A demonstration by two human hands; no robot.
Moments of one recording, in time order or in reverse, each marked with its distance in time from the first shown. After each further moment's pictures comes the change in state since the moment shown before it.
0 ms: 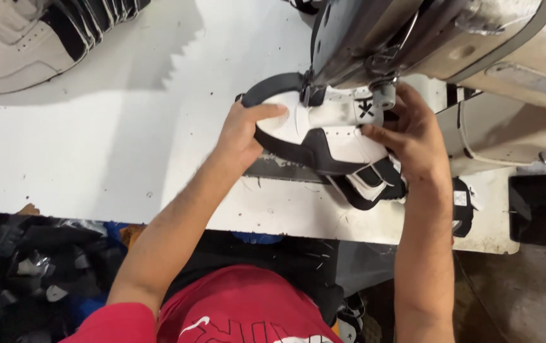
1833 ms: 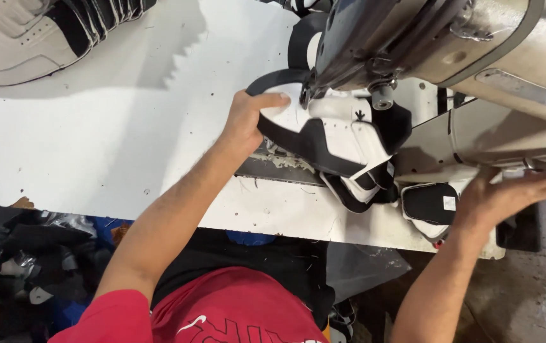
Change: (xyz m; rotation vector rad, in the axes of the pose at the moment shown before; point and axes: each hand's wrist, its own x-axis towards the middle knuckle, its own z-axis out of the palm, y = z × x) left_hand 0.022 0.008 -0.001 0.146 0.020 0.089; right_hand -0.079 0.035 -0.127 -1.282 0.883 -0.677
